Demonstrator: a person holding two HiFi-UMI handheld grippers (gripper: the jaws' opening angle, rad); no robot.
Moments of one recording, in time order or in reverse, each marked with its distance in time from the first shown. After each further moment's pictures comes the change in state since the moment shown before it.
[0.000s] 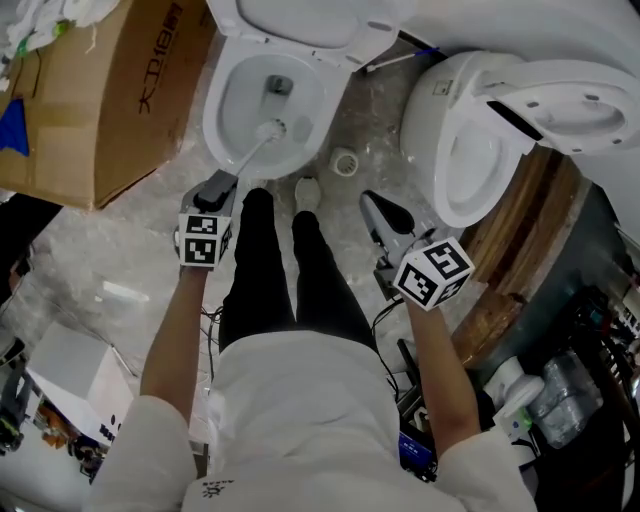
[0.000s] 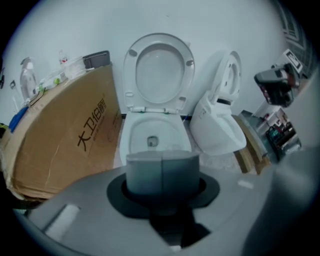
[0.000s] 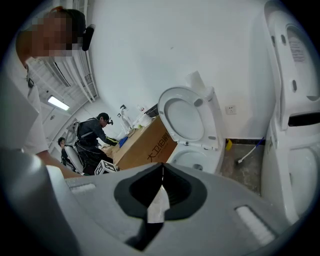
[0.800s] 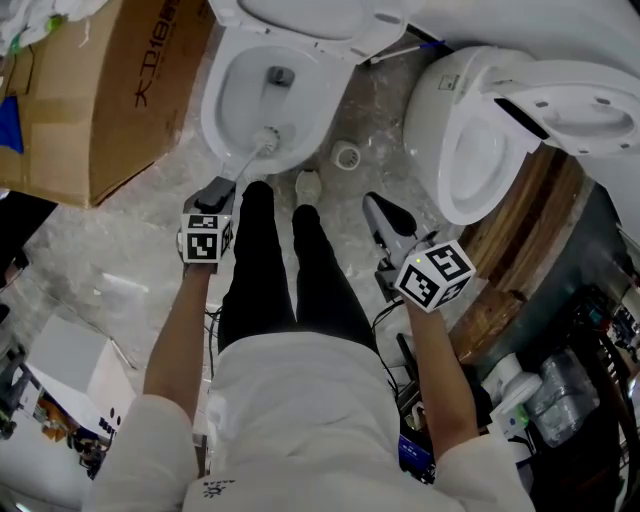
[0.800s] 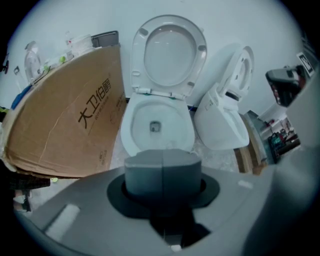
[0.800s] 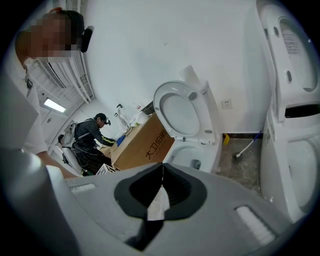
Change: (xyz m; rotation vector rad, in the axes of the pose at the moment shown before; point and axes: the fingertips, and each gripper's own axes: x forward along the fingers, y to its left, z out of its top) left arm 0.020 0.001 -0.049 -0.113 0.121 0.009; right arm 0.004 -0.013 -0.019 0.043 0.025 -0.017
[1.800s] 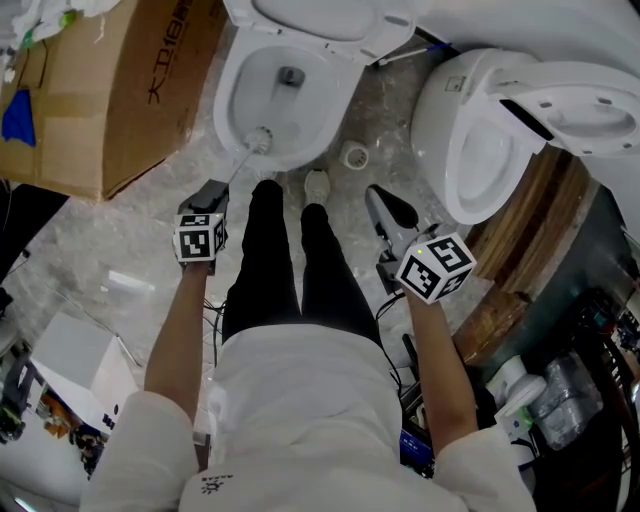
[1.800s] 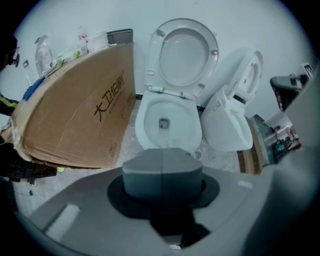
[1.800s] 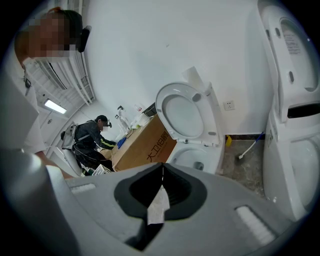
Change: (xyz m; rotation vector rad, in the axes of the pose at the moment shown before) left arm -0.031 0.032 -0.014 -0.085 0.034 0.043; right arm 0.008 0.014 0.008 0.004 -0.026 0.007
